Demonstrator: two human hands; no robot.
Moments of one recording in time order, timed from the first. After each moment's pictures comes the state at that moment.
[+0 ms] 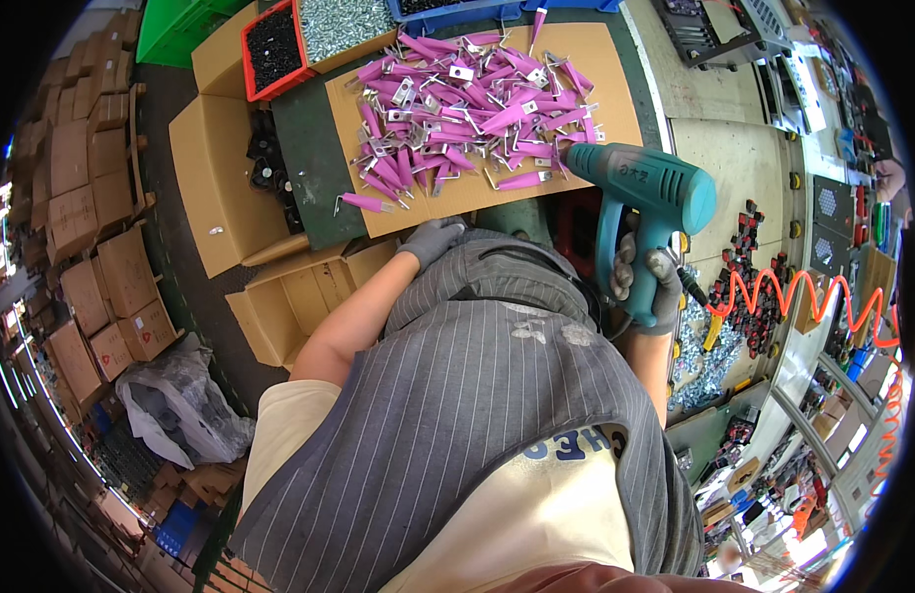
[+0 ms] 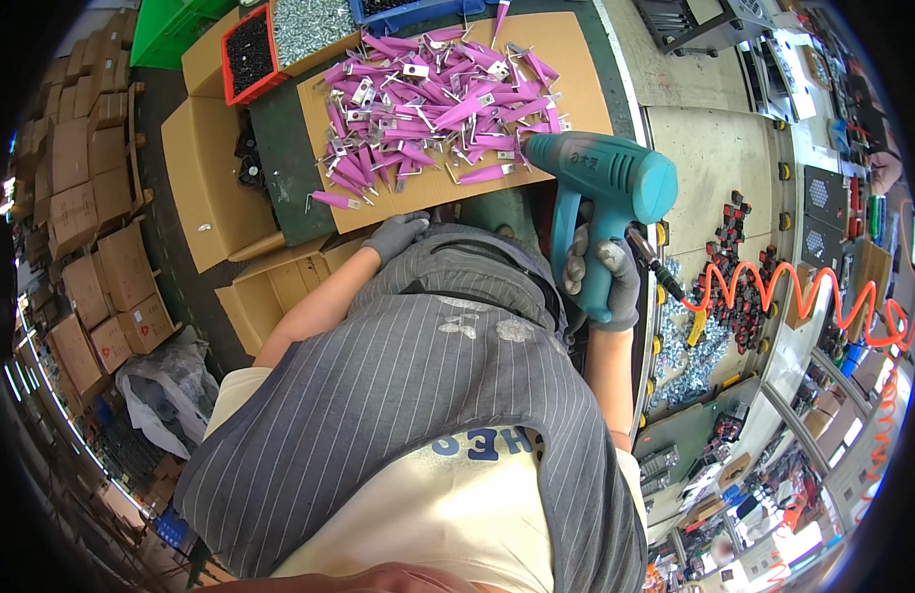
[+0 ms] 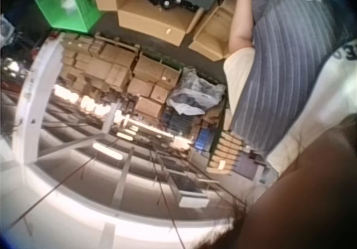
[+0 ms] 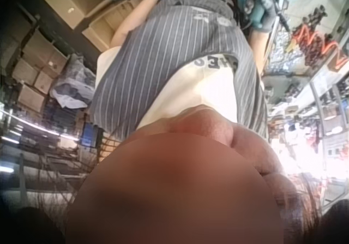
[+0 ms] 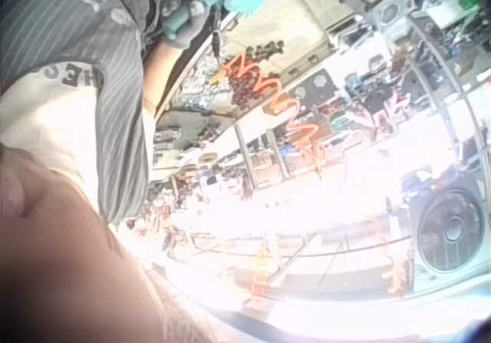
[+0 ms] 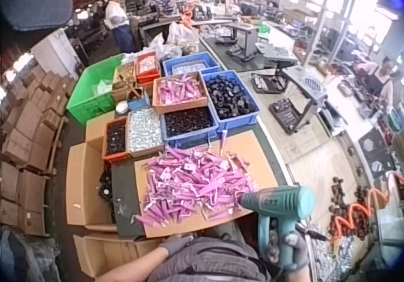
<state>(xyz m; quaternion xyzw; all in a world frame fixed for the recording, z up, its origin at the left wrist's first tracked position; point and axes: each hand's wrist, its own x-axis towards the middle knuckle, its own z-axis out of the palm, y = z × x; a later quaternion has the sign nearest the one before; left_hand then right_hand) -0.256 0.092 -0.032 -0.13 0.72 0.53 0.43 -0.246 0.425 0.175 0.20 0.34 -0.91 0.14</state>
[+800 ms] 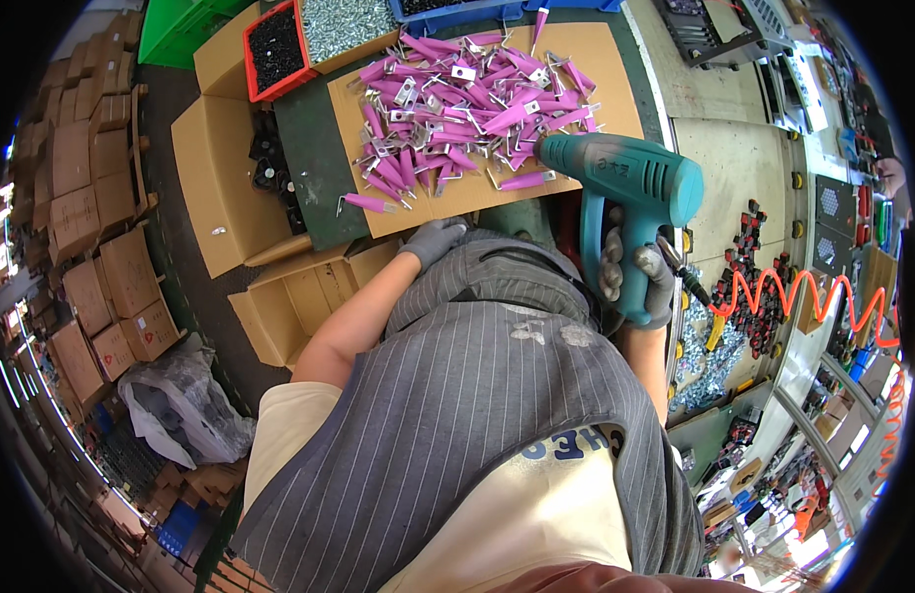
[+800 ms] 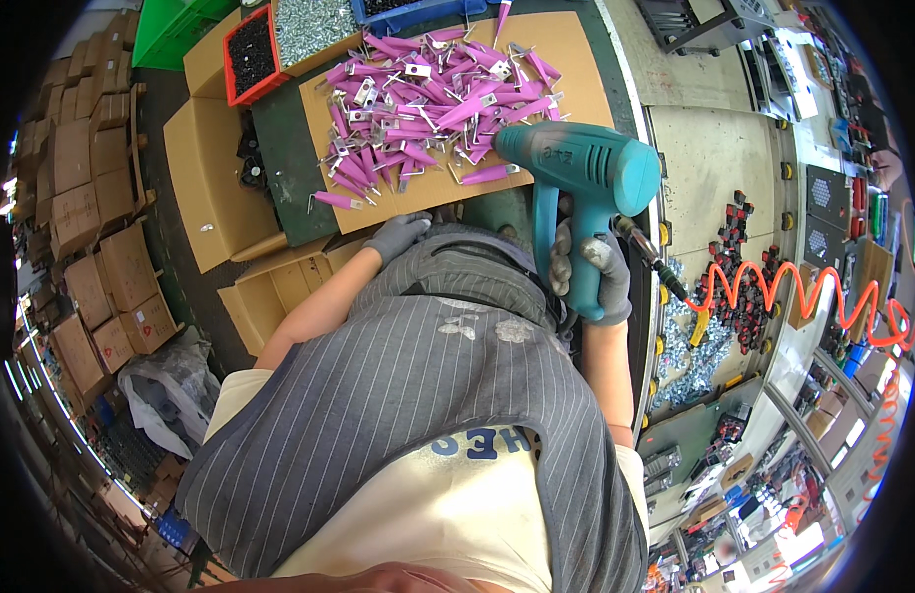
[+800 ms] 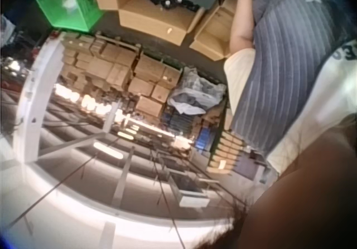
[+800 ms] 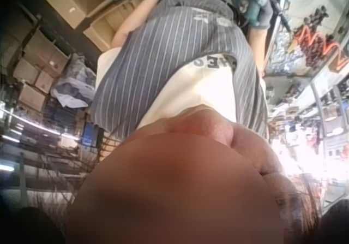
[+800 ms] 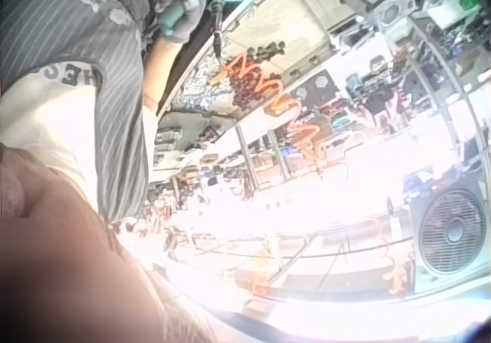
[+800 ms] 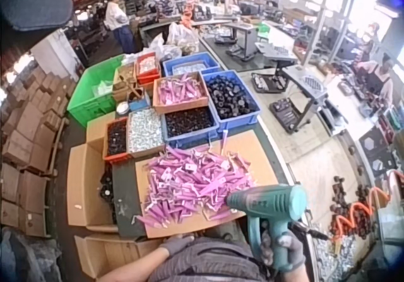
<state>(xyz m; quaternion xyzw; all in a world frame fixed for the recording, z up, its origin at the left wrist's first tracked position) -0.256 0.092 -0.028 -0.13 0.73 0.52 0.43 -0.255 0.409 0.178 0.15 0.32 -0.92 0.19</state>
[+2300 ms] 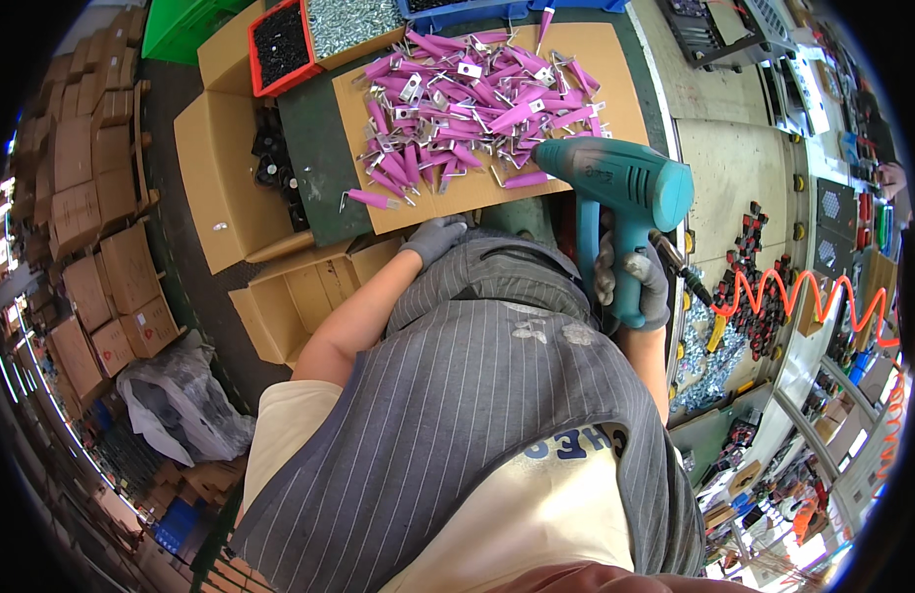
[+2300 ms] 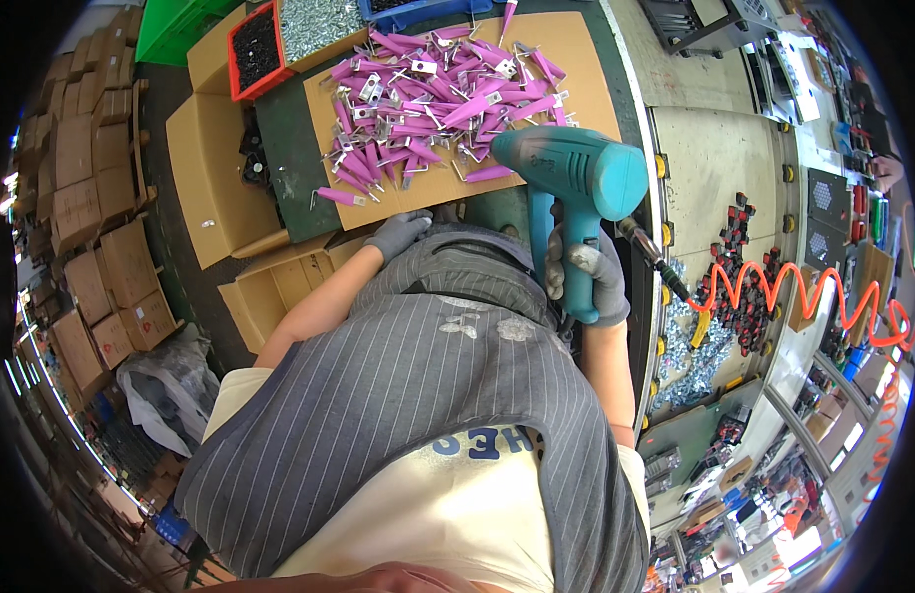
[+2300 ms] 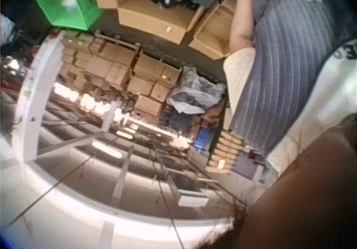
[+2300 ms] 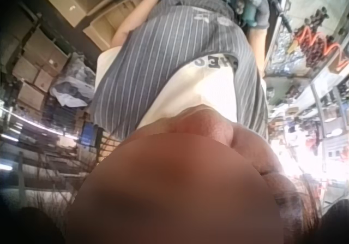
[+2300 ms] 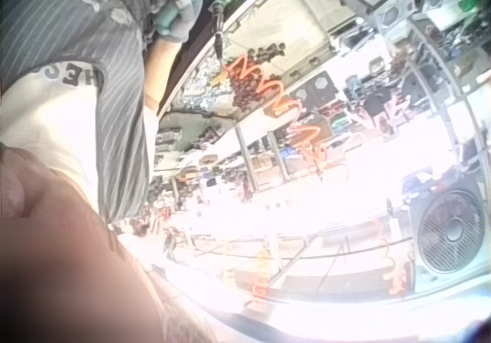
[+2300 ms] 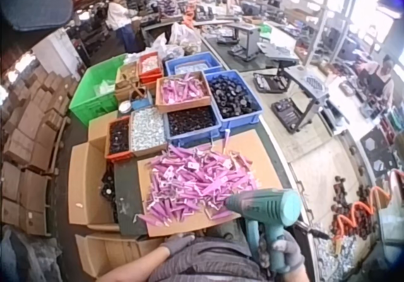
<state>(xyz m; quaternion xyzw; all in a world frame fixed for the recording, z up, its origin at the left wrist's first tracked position) -0.253 0.087 -0.038 -0.11 0.75 0.50 0.42 -0.249 0.404 0.179 0.16 0.41 -0.87 0.22</state>
